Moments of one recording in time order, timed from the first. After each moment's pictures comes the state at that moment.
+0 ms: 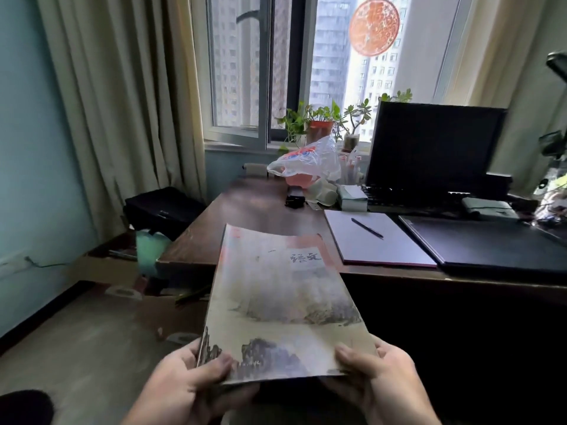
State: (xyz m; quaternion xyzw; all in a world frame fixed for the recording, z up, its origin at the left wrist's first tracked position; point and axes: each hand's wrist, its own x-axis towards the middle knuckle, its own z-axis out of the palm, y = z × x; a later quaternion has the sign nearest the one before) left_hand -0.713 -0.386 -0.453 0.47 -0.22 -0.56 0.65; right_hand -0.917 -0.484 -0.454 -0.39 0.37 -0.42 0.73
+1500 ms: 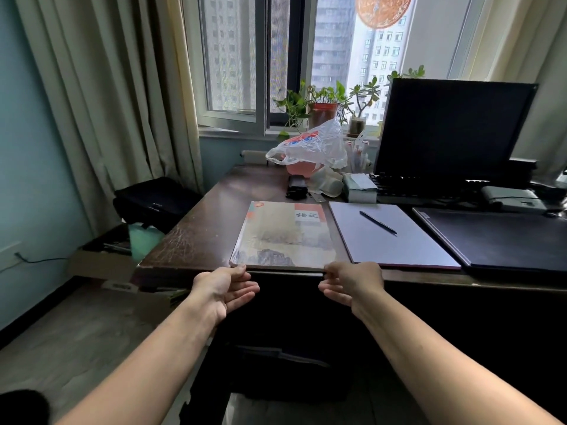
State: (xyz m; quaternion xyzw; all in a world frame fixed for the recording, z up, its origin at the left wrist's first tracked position) left_hand -0.645 -0.582 -0.468 0.60 -0.12 -0.49 0.62; right_hand -0.843 -0.662 -0.448 -0.44 0.56 -0.40 0.58
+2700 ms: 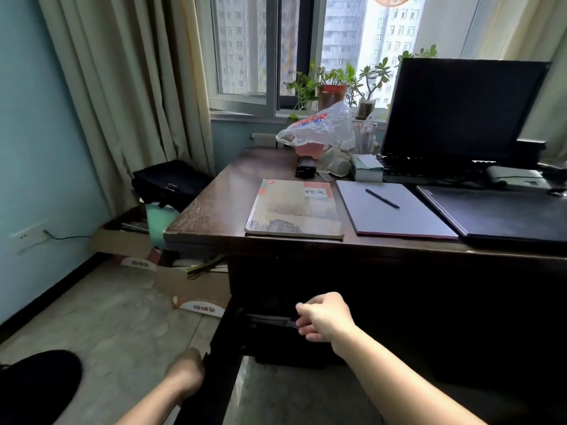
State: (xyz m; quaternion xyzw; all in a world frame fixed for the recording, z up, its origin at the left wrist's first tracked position) left_hand -0.605 -0.463 -0.651 0.90 -0.33 -0.27 0.11; right_hand -0.835 -0.584 -0.543 -0.58 0.55 -0.23 0.56
